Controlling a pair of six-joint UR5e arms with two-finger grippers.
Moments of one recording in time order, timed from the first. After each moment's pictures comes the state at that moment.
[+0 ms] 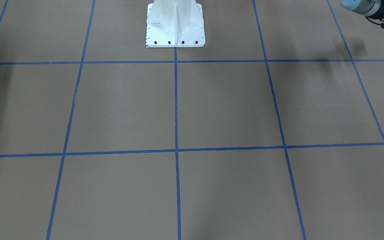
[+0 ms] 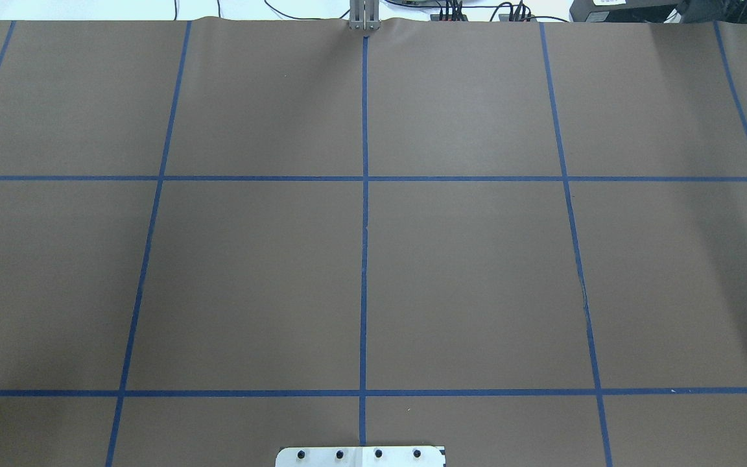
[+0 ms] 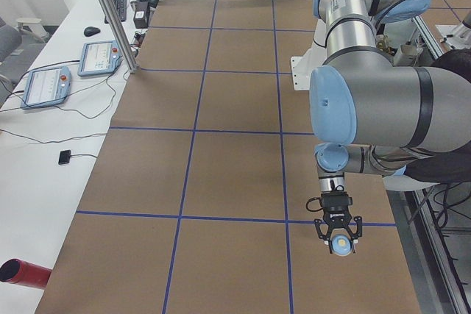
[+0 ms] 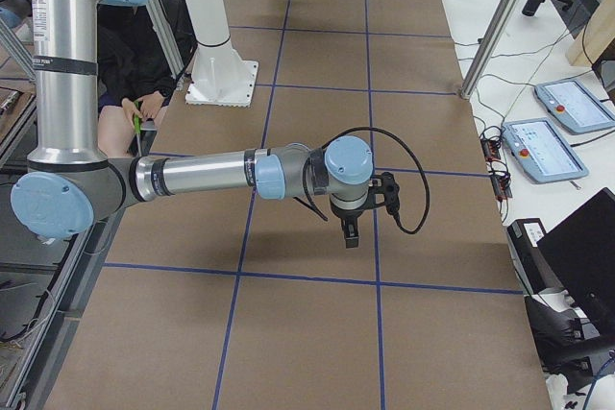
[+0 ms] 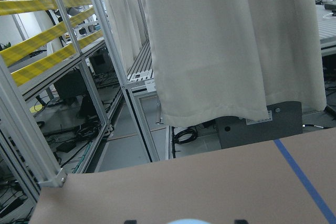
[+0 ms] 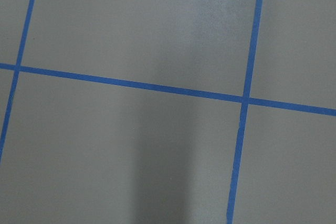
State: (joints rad) left arm 0.19 -0.69 -2.08 -1.60 -1.77 -3.02; right arm 1.57 -1.63 1.78 -1.57 2.47 -0.02
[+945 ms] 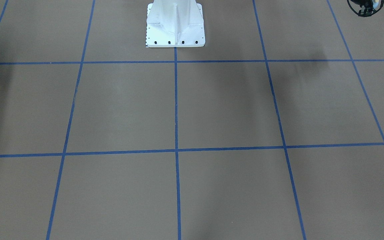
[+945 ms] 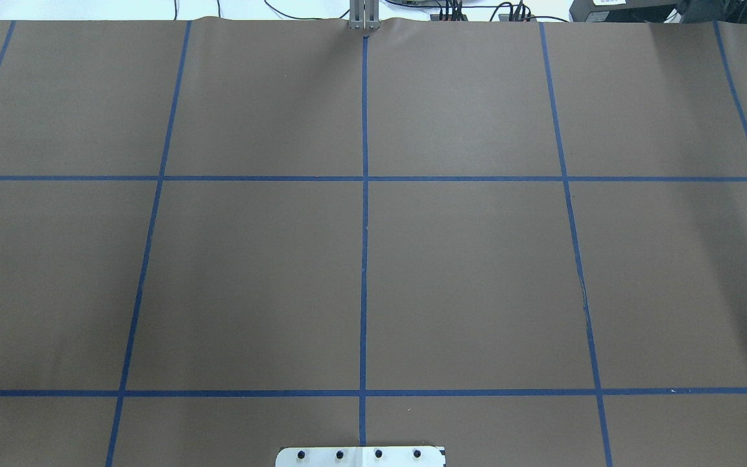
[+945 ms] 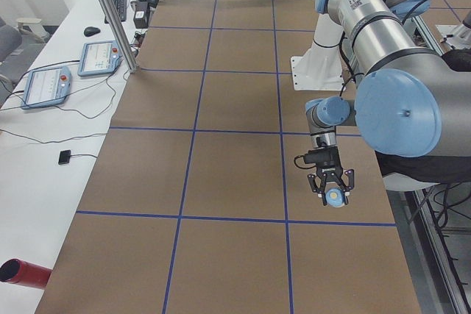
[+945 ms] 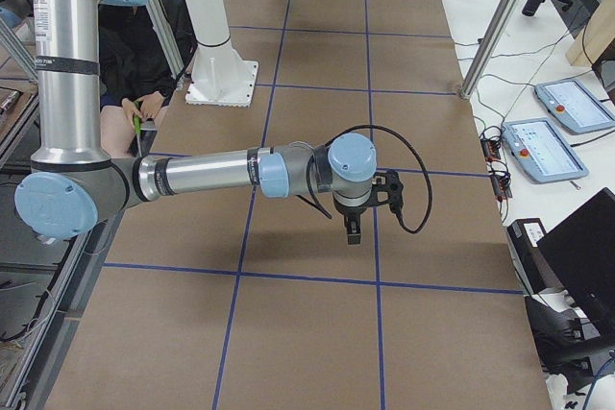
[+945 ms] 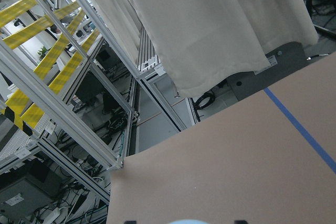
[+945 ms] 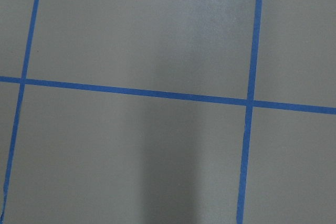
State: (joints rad) left arm -0.09 -0.76 -2.37 -1.37 -1.73 -2.48; right arm 1.57 -1.61 1.77 -1.57 2.49 0.03
